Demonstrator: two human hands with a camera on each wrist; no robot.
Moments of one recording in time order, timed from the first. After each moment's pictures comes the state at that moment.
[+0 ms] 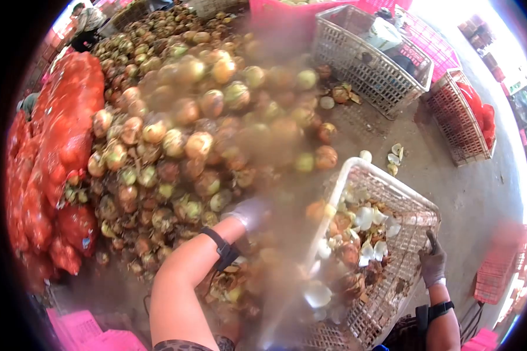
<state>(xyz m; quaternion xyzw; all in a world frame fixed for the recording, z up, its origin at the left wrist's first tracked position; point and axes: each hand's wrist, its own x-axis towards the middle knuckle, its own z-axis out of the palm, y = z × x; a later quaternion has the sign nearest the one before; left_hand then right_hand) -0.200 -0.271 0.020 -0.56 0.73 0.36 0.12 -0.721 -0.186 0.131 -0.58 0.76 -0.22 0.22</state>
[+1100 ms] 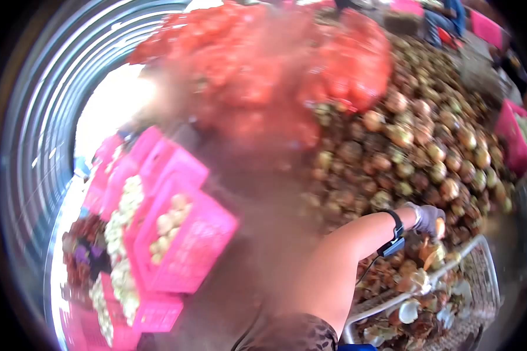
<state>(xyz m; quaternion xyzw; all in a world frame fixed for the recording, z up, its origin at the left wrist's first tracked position) -0.094 -0.171 0.189 -0.66 0.55 0.45 -0.25 -0.699 -0.254 0.085 -0.65 0.65 -0.25 0.29</state>
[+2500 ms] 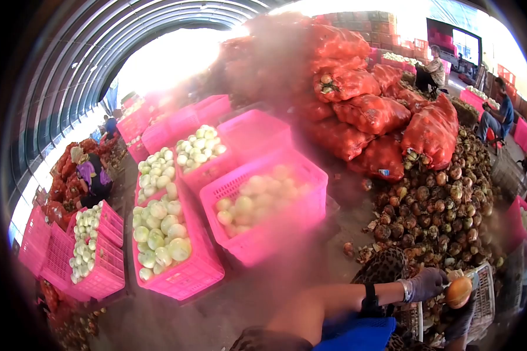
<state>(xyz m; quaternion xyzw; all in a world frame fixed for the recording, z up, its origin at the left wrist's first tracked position) -0.262 0.255 0.348 -0.61 0.46 0.31 -0.57 -0.436 0.113 0.367 -0.40 0.31 -0.10 0.85</state>
